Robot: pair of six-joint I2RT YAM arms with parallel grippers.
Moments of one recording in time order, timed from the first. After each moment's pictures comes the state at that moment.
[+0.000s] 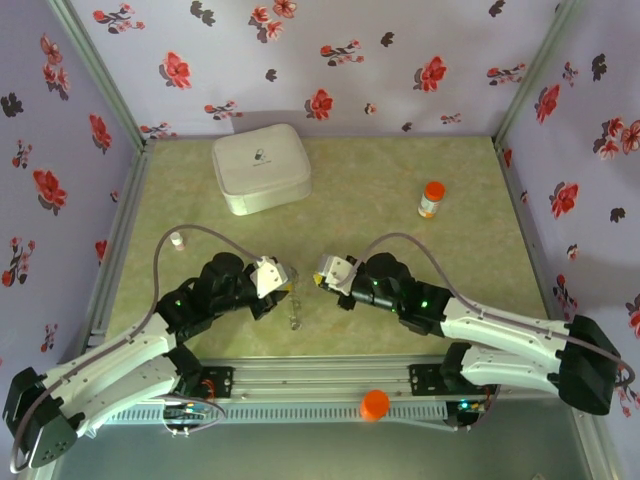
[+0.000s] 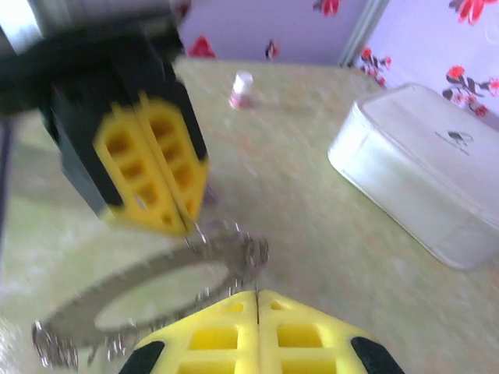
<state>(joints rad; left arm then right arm) -0.84 0.79 0.51 -0.25 0.23 0.26 1.04 1.03 0.58 0.05 -0.05 -0.36</state>
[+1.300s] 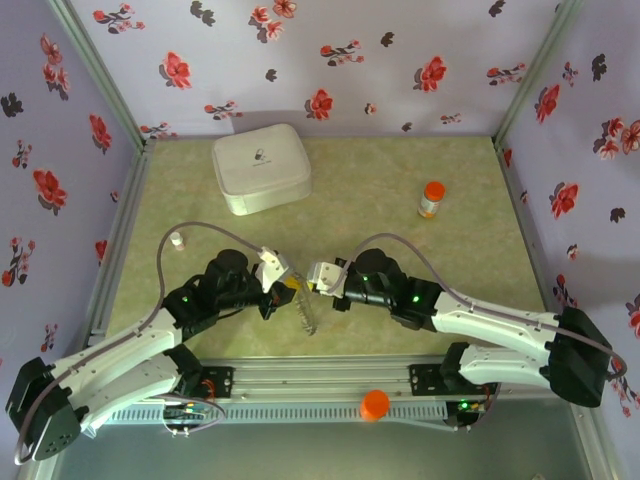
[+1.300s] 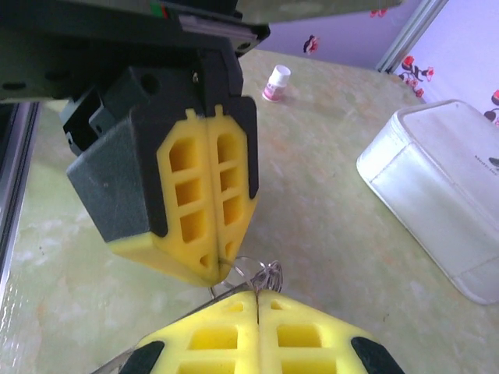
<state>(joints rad) -0.84 0.86 0.51 -0.16 0.34 -0.02 1.05 1.10 0.64 0.07 -0.15 -0.44</state>
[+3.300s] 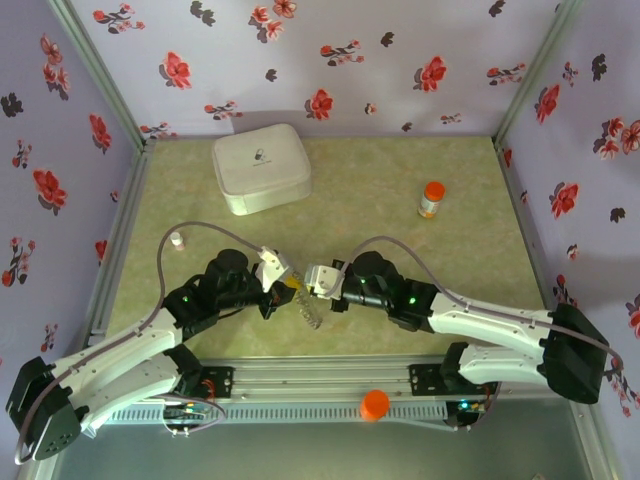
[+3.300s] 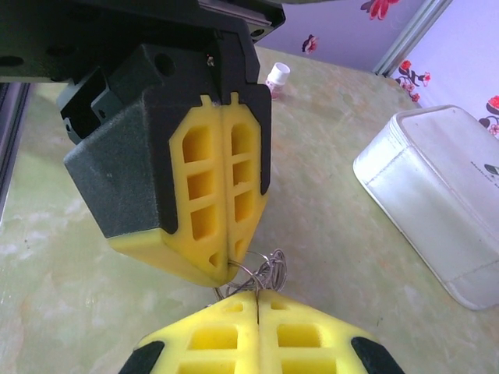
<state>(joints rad) -0.84 0.86 0.51 -0.15 0.33 -0.02 1.06 1.13 0.62 0.10 -0.12 -0.48</state>
